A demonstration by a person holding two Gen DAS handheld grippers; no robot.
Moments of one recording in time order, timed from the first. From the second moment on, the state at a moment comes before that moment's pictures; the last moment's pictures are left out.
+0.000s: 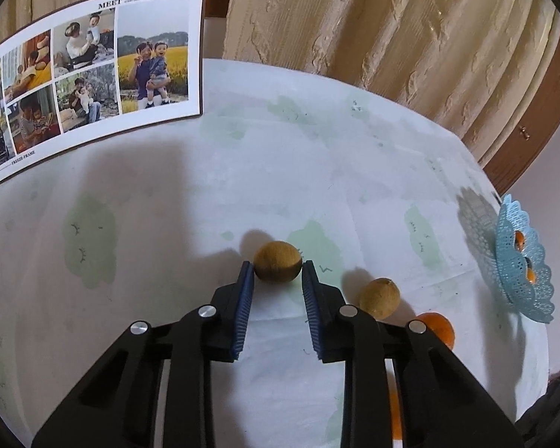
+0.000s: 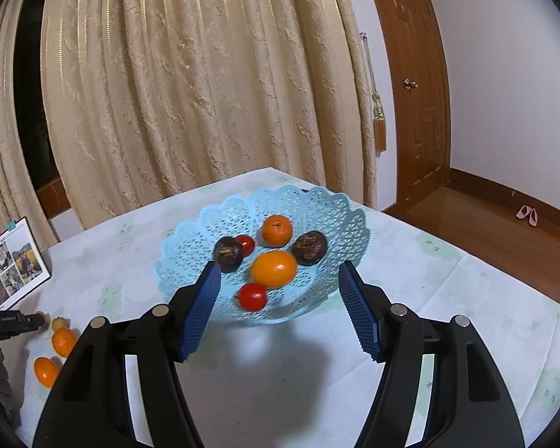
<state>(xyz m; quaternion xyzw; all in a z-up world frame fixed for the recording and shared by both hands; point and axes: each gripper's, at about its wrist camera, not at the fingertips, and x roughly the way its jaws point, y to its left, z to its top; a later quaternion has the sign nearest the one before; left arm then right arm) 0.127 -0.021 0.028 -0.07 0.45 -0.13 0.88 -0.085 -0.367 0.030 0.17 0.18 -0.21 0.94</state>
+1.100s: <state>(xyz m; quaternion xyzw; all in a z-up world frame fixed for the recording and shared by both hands) 0.129 -0.001 0.050 -0.11 0.44 -0.12 0.88 0.062 -0.192 0.010 0.17 0.41 0.13 0.88</state>
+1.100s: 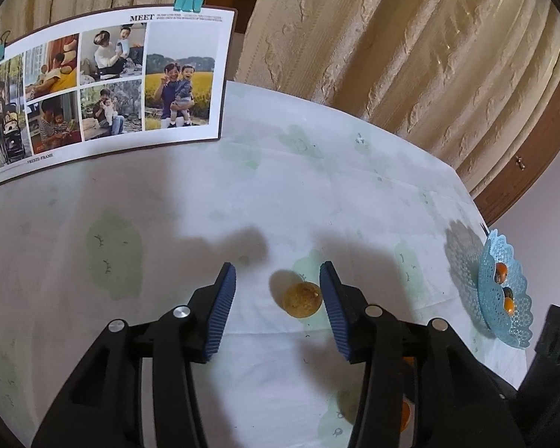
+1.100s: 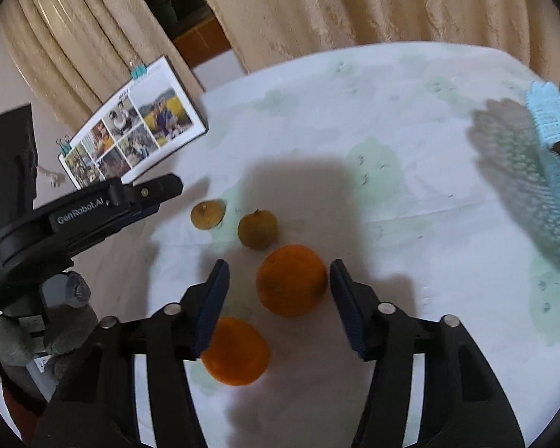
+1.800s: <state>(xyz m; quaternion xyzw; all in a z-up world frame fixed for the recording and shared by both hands) 0.138 -0.036 0.021 -0.06 0.46 -0.14 0.88 0.028 -0.244 0.045 0.18 0.30 0.05 0.94</state>
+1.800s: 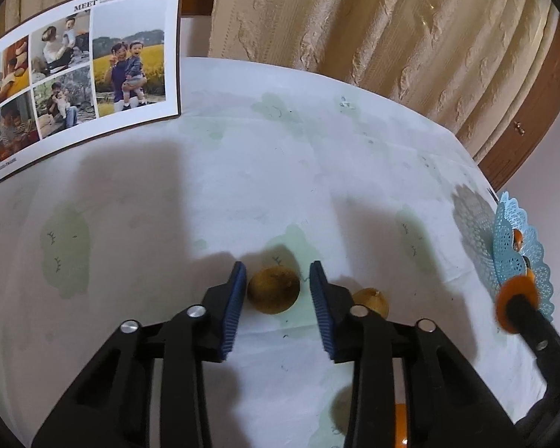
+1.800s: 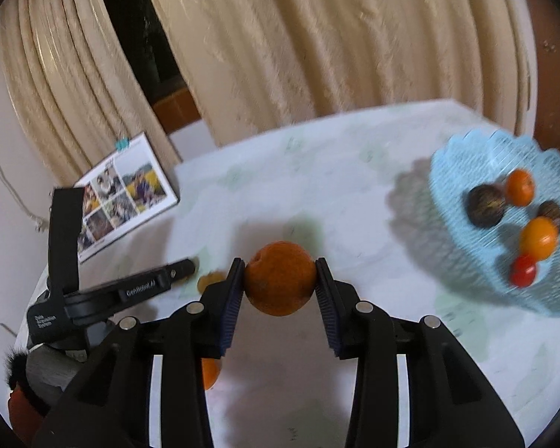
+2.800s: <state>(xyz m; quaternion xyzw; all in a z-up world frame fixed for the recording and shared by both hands) 0.111 -0.042 0.068 -0.07 0.41 -0.17 0.89 -0.033 -0.397 0.043 0.28 0.21 -0.16 0.92</state>
